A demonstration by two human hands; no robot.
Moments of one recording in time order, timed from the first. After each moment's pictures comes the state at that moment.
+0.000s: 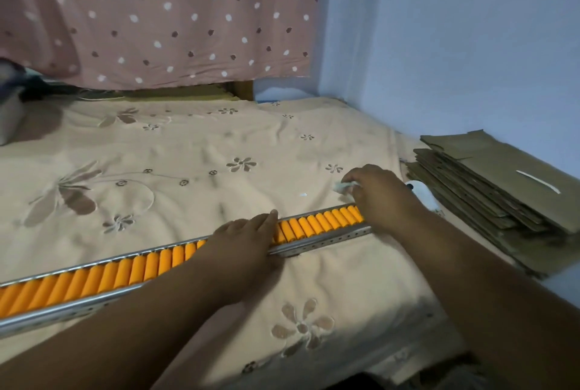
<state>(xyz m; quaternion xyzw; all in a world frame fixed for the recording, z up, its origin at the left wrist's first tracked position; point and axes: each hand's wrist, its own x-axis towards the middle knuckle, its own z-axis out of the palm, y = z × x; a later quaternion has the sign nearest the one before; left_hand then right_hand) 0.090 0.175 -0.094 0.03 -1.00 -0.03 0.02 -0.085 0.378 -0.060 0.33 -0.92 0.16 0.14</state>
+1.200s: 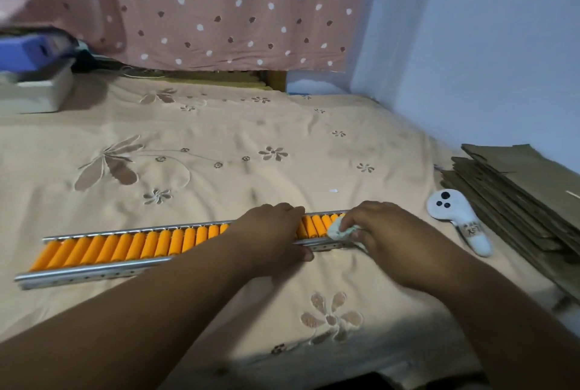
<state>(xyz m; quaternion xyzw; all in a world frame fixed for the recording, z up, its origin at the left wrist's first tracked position) 0.091 0.166 -0.084 0.04 -1.00 -0.08 0.02 -0.010 0.373 -0.060 0.49 -0.86 0.13 0.03</state>
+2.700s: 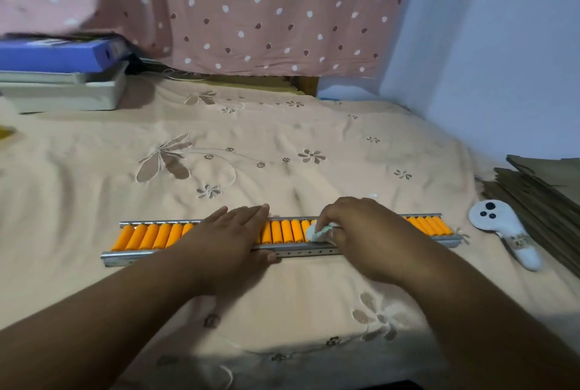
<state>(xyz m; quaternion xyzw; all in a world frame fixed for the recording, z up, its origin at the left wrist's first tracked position) 0.196 0.081 -0.097 0.09 -1.00 -0.04 0.00 0.054 0.283 -0.050 0.49 -0.86 0.13 0.01</state>
